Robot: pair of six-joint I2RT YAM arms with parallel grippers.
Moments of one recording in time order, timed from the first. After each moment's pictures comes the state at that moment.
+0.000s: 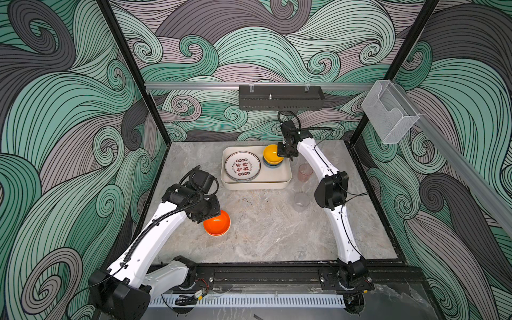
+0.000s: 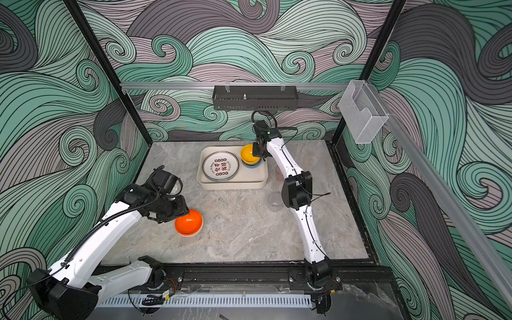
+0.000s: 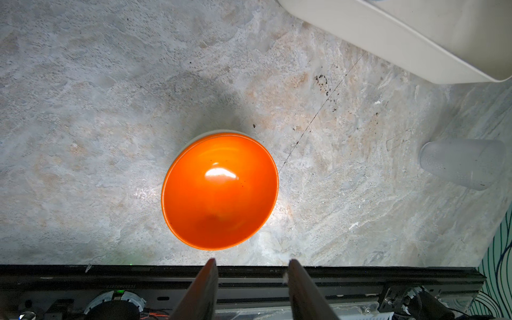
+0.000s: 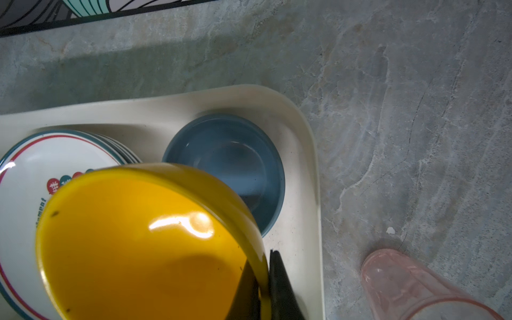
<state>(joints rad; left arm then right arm) -0.37 1.09 1.08 -1.23 0.08 -0.69 0.37 2.53 2.59 -1.16 0.06 0.38</state>
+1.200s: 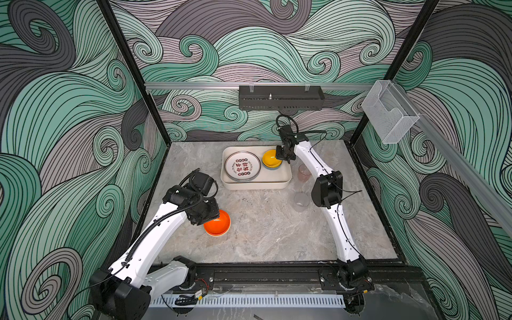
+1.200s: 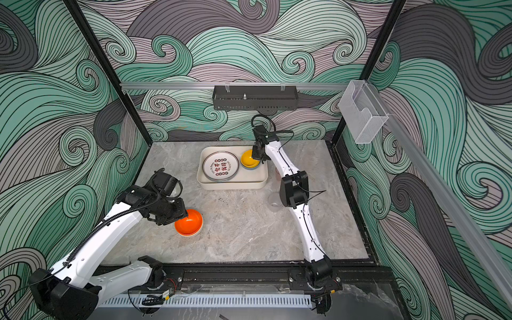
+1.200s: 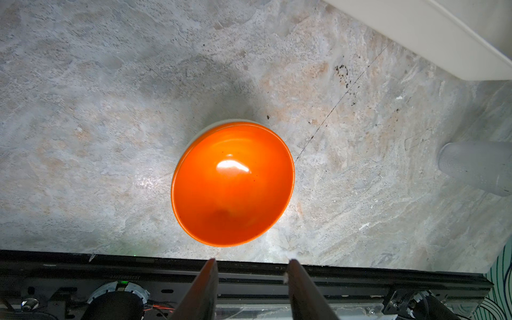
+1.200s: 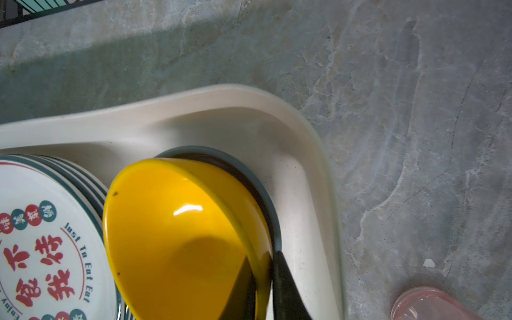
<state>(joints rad) -0.36 1.09 1.04 -1.24 0.08 -0.70 0.36 2.61 2.60 -1.10 0.05 0.43</state>
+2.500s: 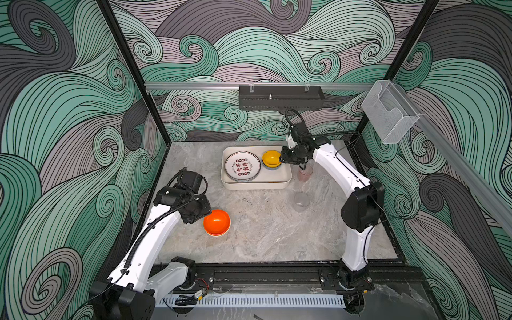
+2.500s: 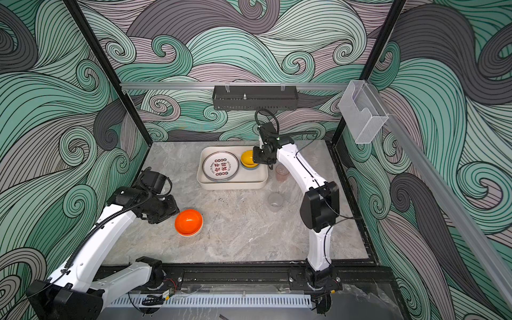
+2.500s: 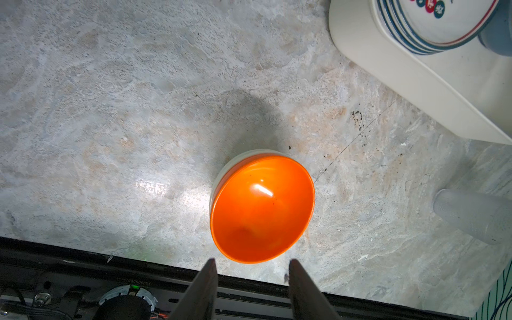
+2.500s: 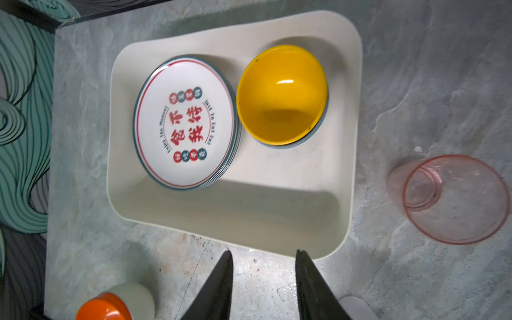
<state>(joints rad) -0.21 1.05 1.04 -1.24 0.05 -0.68 0.44 1.92 1.85 -0.95 -0.17 0.39</state>
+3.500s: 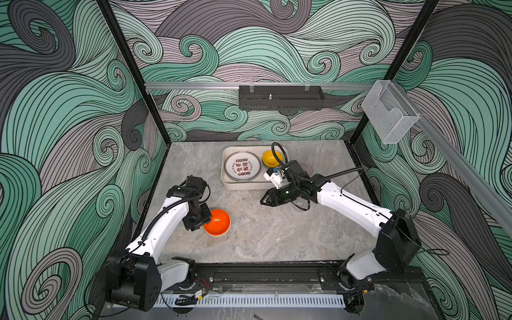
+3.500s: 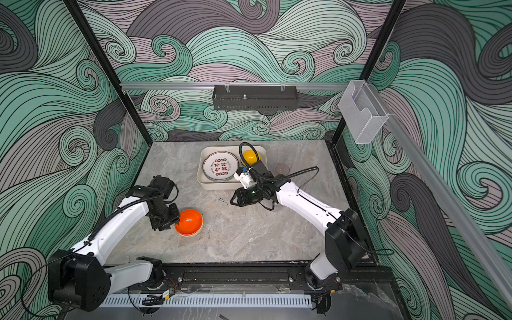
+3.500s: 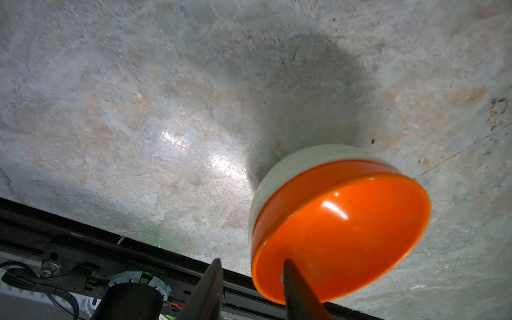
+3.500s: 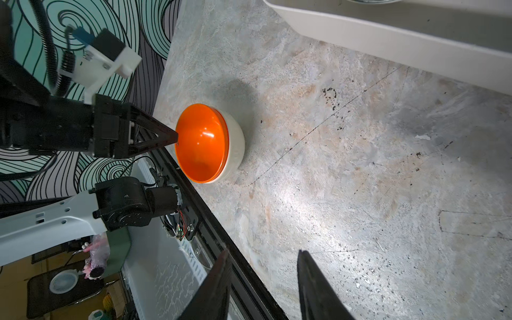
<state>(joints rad) -0.17 1.20 0.88 -1.20 0.05 -0.73 0.69 1.53 1.20 -0.61 -0.54 0.36</state>
